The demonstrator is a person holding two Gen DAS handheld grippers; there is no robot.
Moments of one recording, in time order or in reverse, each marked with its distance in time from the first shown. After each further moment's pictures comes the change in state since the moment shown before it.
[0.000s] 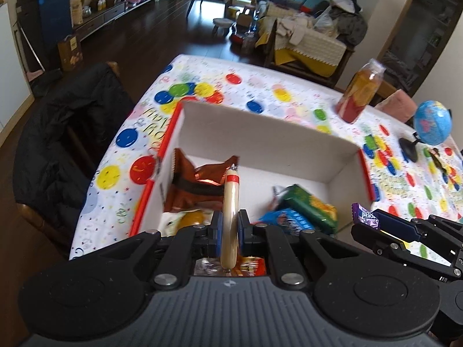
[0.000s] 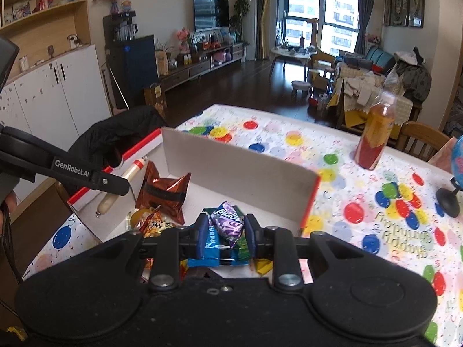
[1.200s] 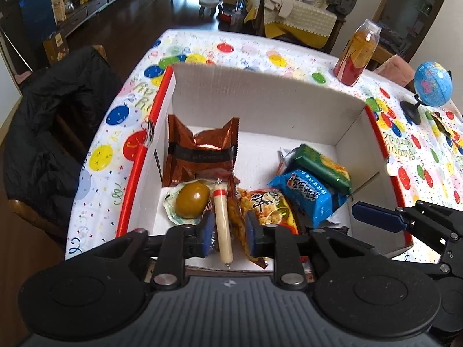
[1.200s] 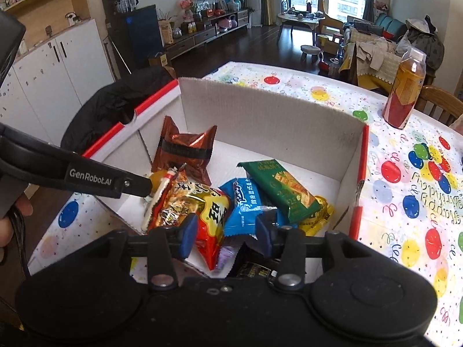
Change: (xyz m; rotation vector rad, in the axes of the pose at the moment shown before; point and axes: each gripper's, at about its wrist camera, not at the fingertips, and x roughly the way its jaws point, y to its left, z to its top) left arm 0.017 -0.001 -0.021 0.092 0.073 -0.001; right arm 0.023 0.026 -0.022 0.045 0.114 0.040
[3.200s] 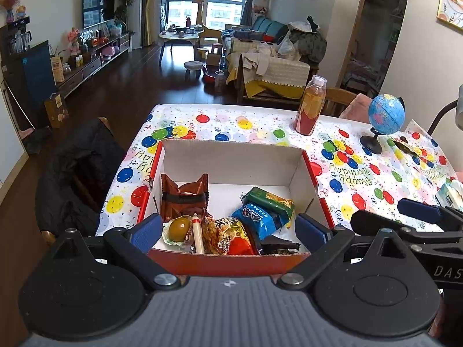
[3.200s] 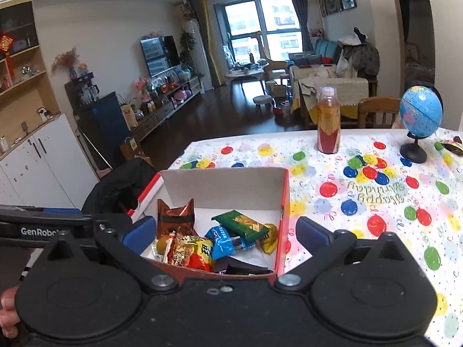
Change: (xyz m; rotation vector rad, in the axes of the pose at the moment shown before) left arm -0.120 -0.038 -0.032 0.085 -0.259 -0.022; right arm -0.121 -0.013 -0.014 0.265 -0.284 -0.103
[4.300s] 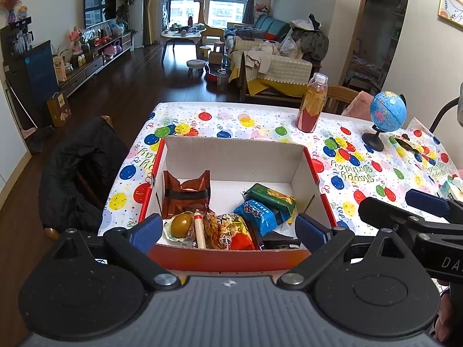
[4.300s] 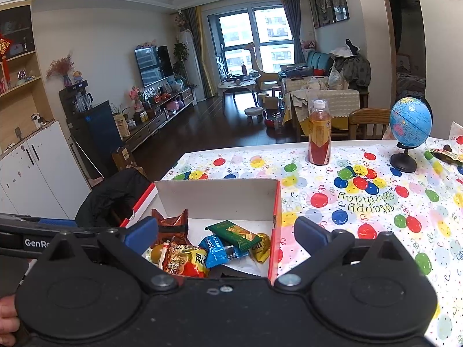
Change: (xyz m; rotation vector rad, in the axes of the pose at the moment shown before) left arm 0.000 -0.002 -0.005 -0.002 0.007 0.013; right arm -0.008 0.003 -0.002 -0.011 -0.043 -0.026
